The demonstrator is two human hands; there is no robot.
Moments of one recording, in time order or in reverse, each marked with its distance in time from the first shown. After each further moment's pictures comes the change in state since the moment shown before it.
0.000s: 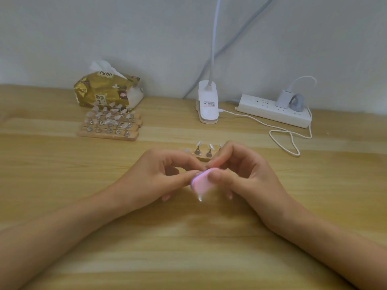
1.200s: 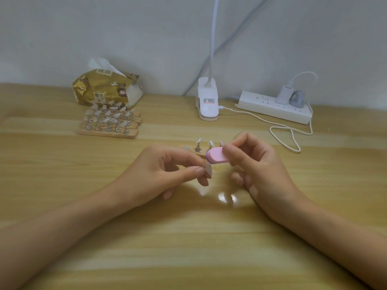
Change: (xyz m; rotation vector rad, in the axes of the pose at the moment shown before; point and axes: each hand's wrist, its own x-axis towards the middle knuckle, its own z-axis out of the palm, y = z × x) left_hand 0.000 -0.003 0.000 -0.030 -0.022 0.000; right_hand 0.002 -0.001 -0.002 0.112 0.092 0.053
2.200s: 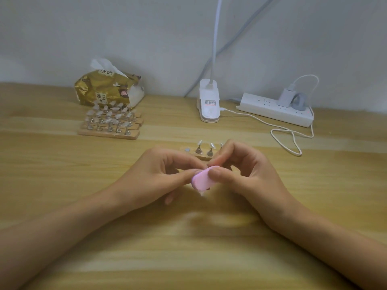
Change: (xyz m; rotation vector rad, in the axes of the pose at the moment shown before) left_hand -0.001 0.005 0.002 -0.041 0.018 -0.041; right_hand 0.000 0.002 0.002 -0.196 -0.069 -0.073
